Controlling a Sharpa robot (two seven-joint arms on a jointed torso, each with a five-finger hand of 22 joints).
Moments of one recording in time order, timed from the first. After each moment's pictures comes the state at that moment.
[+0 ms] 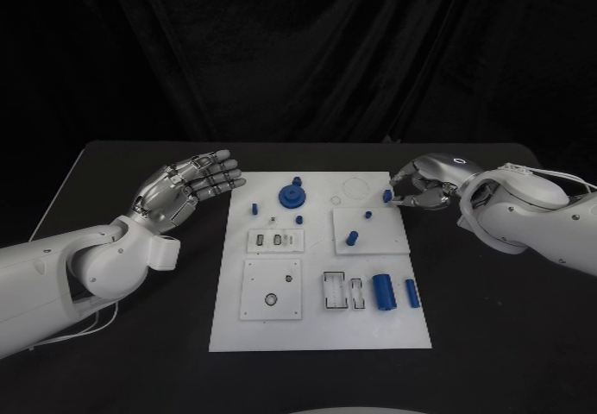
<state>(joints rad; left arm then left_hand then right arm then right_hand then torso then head) 1.29 -0.99 -0.21 1.53 0.11 0.17 0.68 1.24 0.18 0.41 0.08 0.58 0.66 0.18 0.14 0.07 0.65 0.25 0.07 0.27 0.50 0.26 0.33 0.09 0.12 0.41 0.29 0.28 0.12 1.43 -1.00 -0.25 1.52 -1.46 -0.37 -0.13 1.31 -0.06 0.20 0.11 0.15 0.84 0.12 0.08 0.12 1.46 0.03 1.57 1.31 1.47 -0.03 1.57 1.31 0.01 1.47 0.08 1.54 1.31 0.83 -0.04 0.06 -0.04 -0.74</state>
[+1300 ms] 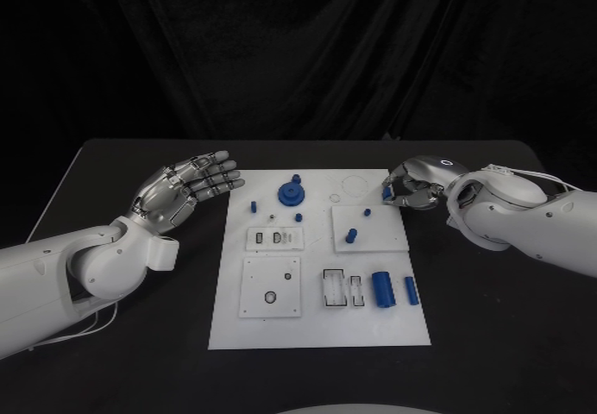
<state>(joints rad) 1.28 -0.99 -0.21 1.52 0.11 0.18 0.68 1.24 0.17 0.41 0.08 0.58 0.66 0.18 0.14 0.07 0.65 0.25 0.07 0.27 0.50 0.26 0.33 0.09 0.12 0.41 0.29 0.28 0.12 1.40 -0.93 -0.25 1.45 -1.46 -0.37 -0.12 1.32 -0.06 0.19 0.11 0.15 0.85 0.13 0.08 0.12 1.46 0.03 1.57 1.31 1.47 -0.03 1.57 1.31 0.01 1.47 0.08 1.53 1.31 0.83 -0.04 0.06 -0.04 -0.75</state>
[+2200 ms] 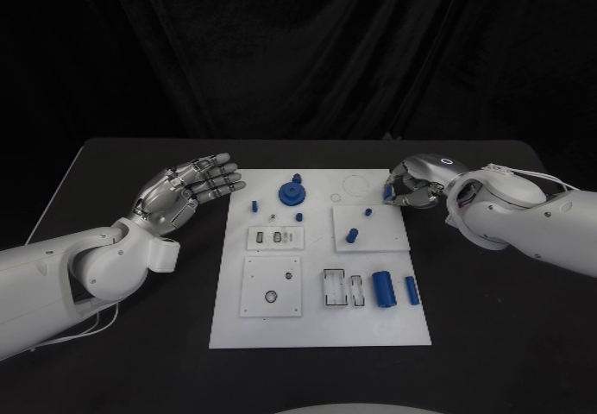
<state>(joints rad) 1.27 -0.99 -0.21 1.51 0.11 0.19 0.68 1.24 0.17 0.41 0.08 0.58 0.66 0.18 0.14 0.07 0.65 0.26 0.07 0.27 0.50 0.26 0.33 0.08 0.12 0.41 0.29 0.28 0.12 1.40 -0.93 -0.25 1.44 -1.46 -0.40 -0.12 1.37 -0.04 0.18 0.09 0.21 0.99 0.10 0.21 0.21 1.46 0.03 1.57 1.31 1.47 -0.03 1.57 1.31 0.01 1.47 0.08 1.52 1.31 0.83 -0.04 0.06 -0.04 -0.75</state>
